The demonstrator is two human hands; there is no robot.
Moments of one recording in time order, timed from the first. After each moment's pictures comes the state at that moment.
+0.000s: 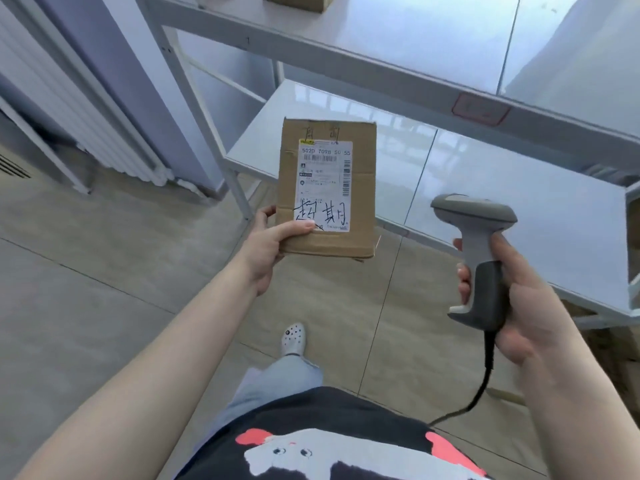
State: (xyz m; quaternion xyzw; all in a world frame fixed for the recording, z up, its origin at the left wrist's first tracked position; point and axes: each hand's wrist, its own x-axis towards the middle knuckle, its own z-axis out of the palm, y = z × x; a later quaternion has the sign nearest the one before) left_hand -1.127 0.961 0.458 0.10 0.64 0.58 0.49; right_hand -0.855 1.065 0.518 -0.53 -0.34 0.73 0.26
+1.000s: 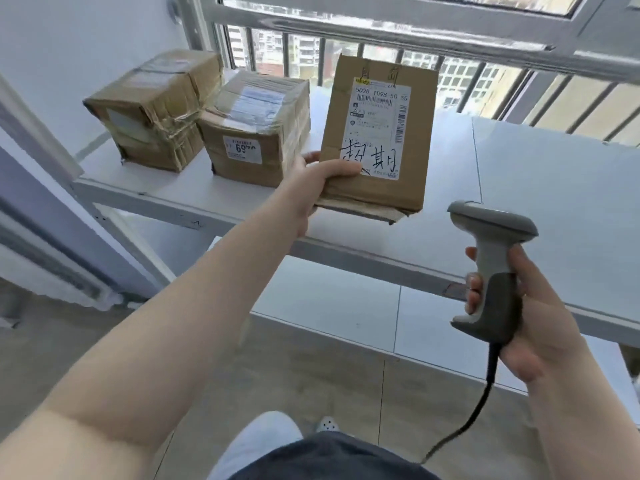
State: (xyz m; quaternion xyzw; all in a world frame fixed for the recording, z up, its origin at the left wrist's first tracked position) left_hand -1.276 1.313 0.590 0.23 0.61 0.56 0.52; right_hand -1.002 1.297 0.575 -0.48 -0.31 0.72 0.41
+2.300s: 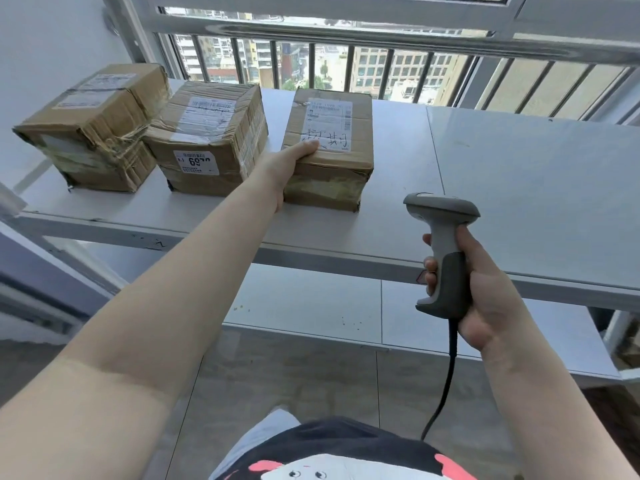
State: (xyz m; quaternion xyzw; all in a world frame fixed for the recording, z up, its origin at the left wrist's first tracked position) left_hand -1.271 1.366 0.593 0.24 0.66 0.54 0.46; right_hand -1.007 1.309 0.560 -0.50 -0.30 0.70 0.41
